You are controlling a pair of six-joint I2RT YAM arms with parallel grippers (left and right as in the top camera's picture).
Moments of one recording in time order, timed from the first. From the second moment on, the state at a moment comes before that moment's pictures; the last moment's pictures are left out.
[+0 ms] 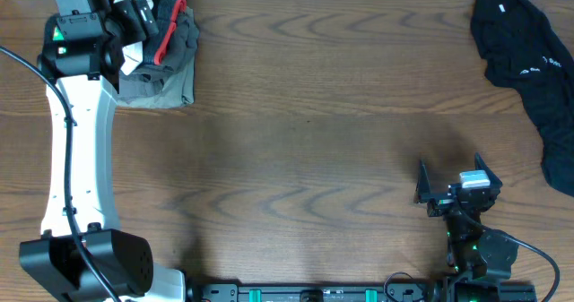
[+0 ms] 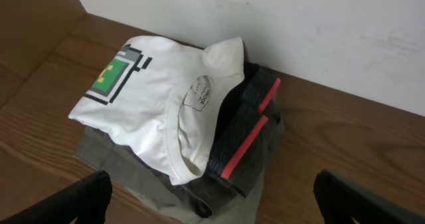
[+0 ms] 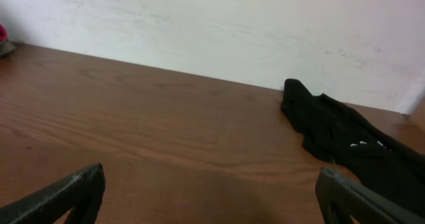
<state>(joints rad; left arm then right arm) 0.13 1.66 1.69 -0.69 -0.14 -0.17 -0.11 0.01 0.01 -0.05 -0.18 -0.12</state>
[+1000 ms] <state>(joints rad) 0.04 1.16 1.02 -0.36 0.00 -0.17 -0.11 0.01 0.01 -0.05 -0.18 -0.12</state>
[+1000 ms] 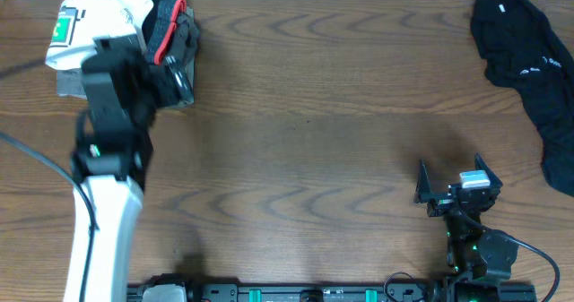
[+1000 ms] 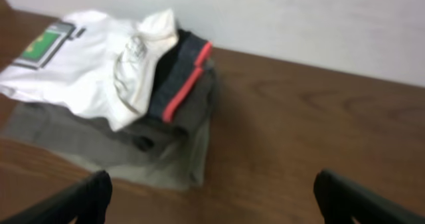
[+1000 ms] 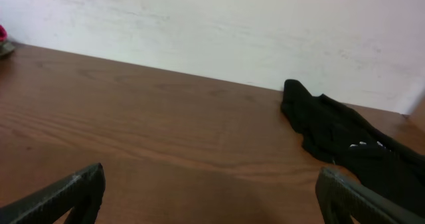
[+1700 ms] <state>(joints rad) 0.02 0.39 0.18 -0.04 0.02 -0.17 -0.11 0.01 0.01 -0.05 -0.18 -0.12</state>
